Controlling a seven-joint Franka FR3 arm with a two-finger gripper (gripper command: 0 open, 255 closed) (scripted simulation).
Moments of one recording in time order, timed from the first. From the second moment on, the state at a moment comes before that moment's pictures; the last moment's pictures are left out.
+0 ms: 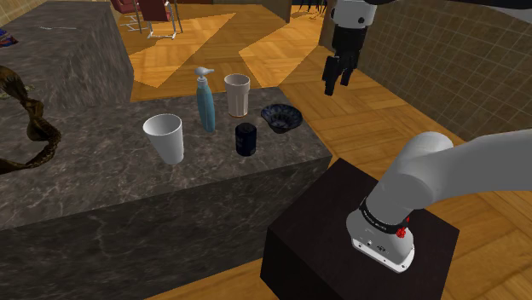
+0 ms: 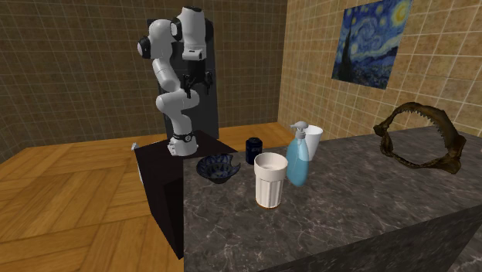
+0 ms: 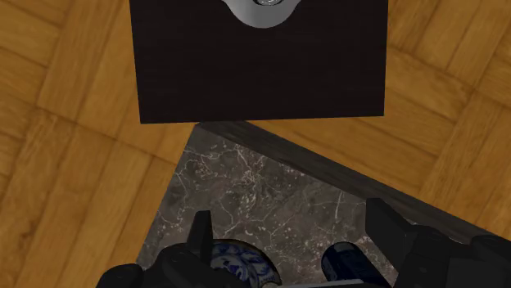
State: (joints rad) arm 0.01 -0.79 -0.07 -2.39 -0.04 1.50 -0.07
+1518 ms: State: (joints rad) arm 0.09 -0.10 0.12 -2.21 0.05 1.99 0.22
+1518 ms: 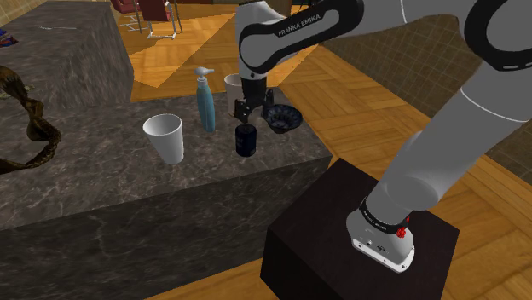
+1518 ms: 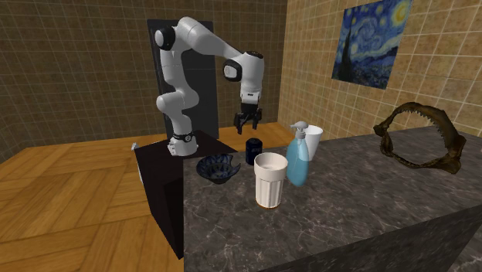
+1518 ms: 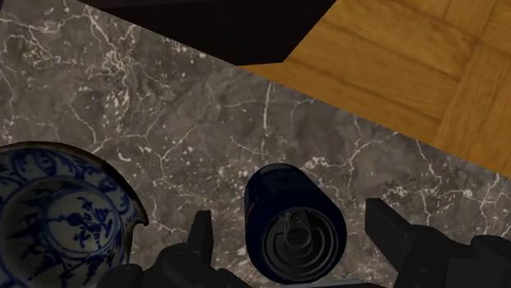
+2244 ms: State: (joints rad) arm 0.10 0.00 0.14 -2.23 0.04 2.12 0.25
